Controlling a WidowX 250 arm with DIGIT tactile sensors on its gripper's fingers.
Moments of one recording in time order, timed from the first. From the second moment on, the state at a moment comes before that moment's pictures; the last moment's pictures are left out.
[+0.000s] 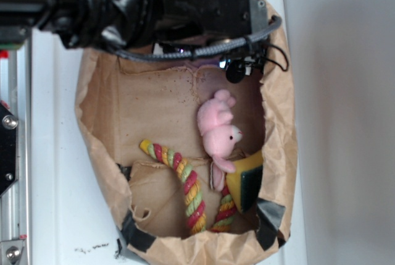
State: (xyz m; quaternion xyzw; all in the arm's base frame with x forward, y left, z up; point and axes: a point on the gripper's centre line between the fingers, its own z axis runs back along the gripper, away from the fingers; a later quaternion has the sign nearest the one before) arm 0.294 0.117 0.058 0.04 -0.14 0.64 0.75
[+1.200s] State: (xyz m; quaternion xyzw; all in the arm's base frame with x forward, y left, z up) arm 0.281 0.132 0.032 0.05 -0.12 0.65 0.75
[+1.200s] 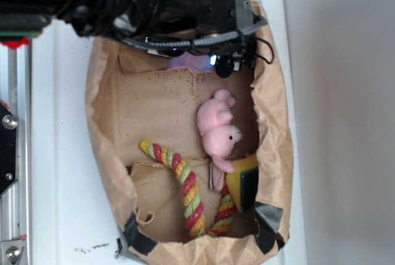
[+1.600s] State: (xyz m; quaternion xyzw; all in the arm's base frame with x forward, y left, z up) arm 0.262 0.139 0.029 0.09 -0.08 0.66 0.75
